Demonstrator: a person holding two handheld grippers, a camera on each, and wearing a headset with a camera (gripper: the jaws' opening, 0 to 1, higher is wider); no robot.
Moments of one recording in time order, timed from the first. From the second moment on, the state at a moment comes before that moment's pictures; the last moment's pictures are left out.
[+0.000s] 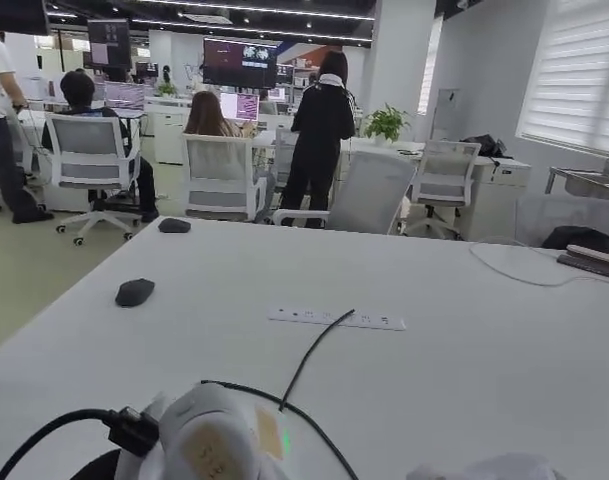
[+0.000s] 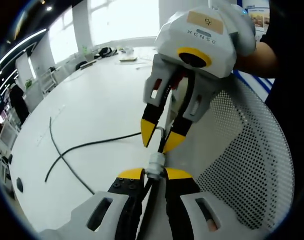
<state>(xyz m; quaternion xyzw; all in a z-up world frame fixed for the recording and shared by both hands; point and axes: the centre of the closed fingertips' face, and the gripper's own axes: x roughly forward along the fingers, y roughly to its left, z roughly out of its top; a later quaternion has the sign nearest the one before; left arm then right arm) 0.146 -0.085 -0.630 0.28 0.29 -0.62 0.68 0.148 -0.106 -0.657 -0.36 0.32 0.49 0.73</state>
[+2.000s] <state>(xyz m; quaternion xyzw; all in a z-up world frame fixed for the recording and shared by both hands) 0.186 -0.054 -0.646 0.37 0.29 -0.56 0.69 0.168 -0.148 -0.664 -0.35 0.37 0.39 0.77</state>
